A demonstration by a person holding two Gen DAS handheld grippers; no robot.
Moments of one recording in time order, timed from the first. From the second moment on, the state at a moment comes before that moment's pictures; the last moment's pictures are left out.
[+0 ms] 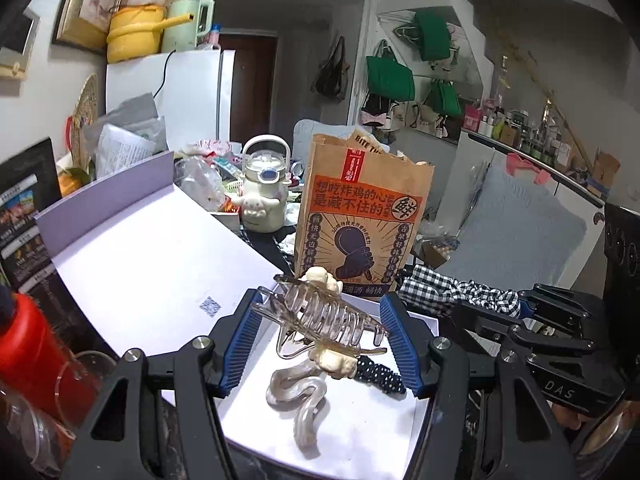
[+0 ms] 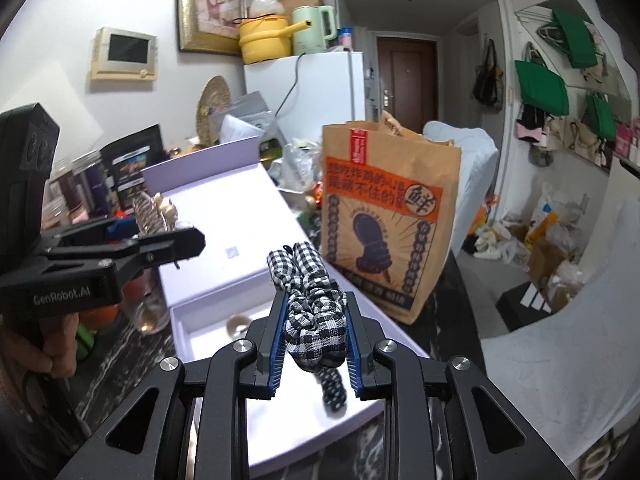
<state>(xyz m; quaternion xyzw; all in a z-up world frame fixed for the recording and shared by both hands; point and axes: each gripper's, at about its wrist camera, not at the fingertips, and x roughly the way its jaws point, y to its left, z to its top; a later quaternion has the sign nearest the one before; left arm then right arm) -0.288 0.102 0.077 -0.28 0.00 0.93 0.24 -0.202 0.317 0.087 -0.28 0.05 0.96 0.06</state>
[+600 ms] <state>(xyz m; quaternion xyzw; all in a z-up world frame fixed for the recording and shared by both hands) -0.321 0.129 0.018 -0.36 0.04 0.90 0.24 -0.229 0.339 0.038 -0.30 0.08 0.95 0.06</state>
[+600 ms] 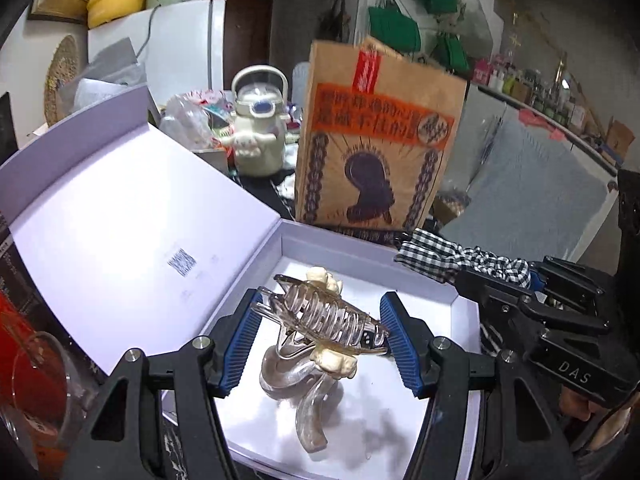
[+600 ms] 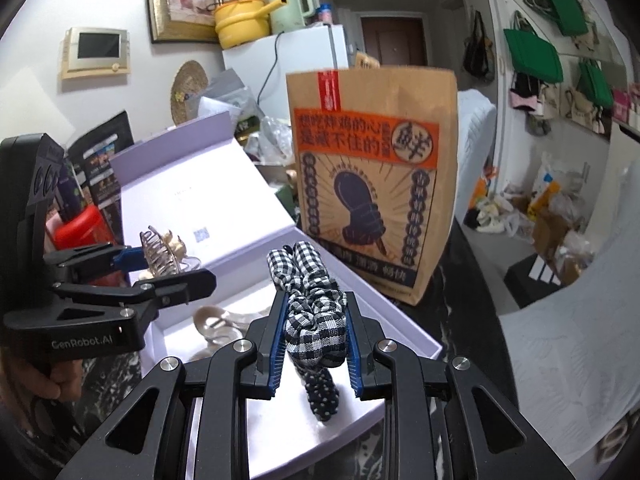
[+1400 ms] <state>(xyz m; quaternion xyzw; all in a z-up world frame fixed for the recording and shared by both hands) -0.336 0.143 -0.030 -0.45 0.07 0.86 0.24 -0.248 0.322 -0.022 -0.37 0.02 0.92 0.09</state>
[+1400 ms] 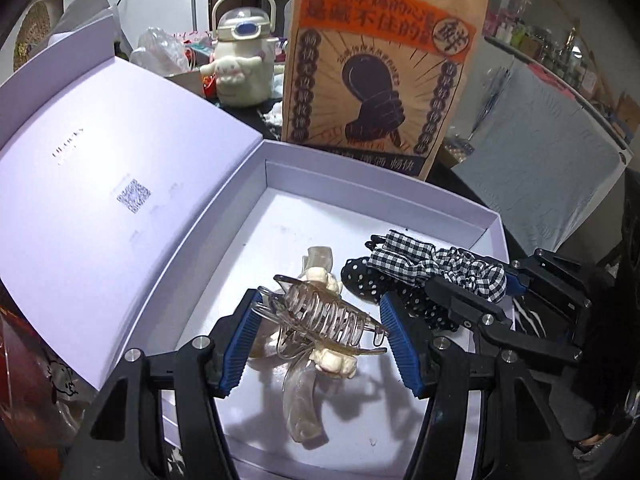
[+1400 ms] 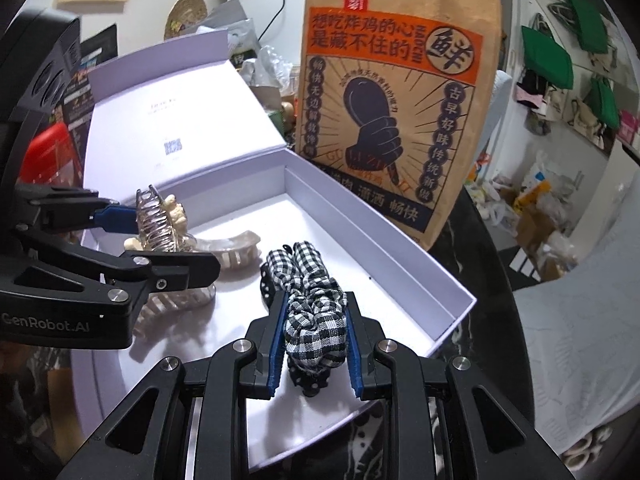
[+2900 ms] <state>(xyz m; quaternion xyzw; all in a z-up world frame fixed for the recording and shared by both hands) -0.333 0.135 -0.020 -0.44 0.06 0.87 0.22 -0.237 0.327 -0.011 -0.35 0.04 0.93 0.10</state>
